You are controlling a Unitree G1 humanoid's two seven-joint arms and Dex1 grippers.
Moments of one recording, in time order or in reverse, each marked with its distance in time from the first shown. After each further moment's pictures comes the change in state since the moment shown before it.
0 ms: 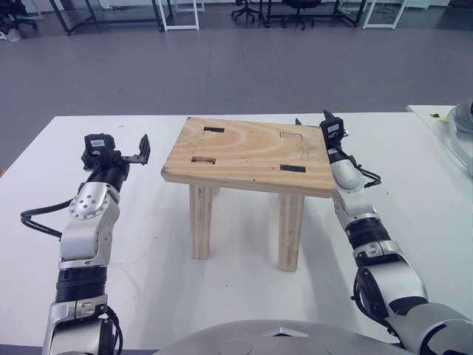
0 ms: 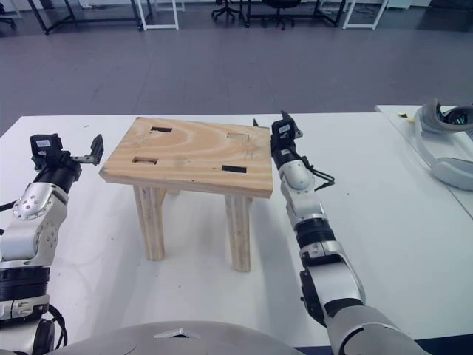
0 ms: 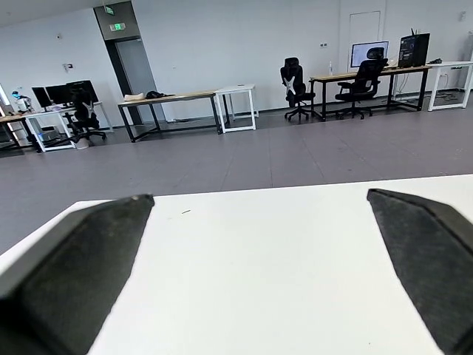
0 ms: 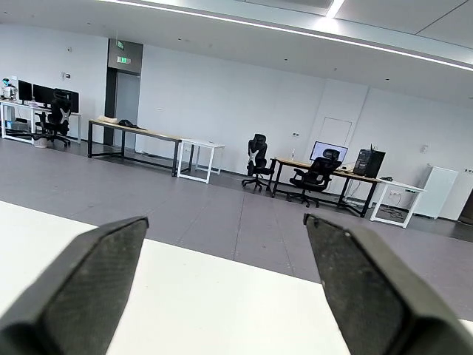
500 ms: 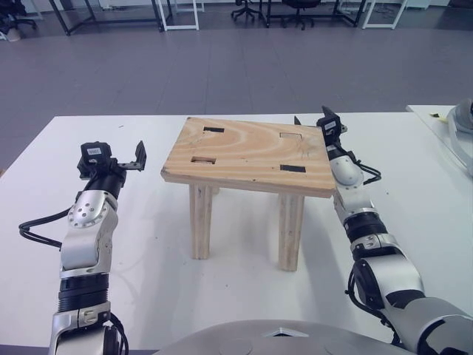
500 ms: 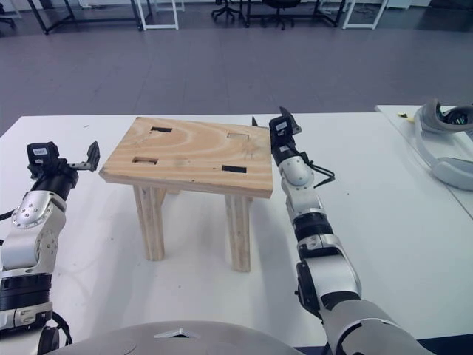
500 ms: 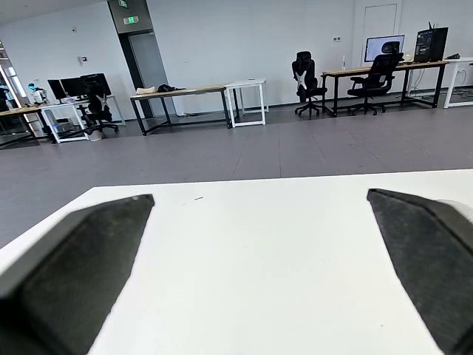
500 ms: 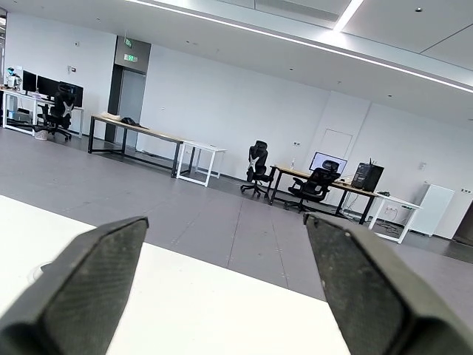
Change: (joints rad) left arm 0.047 -0.045 0.052 -0.024 0.041 0.002 -0.008; right arm -0.049 0.025 -0.040 0.092 -0.089 -0.064 0.028
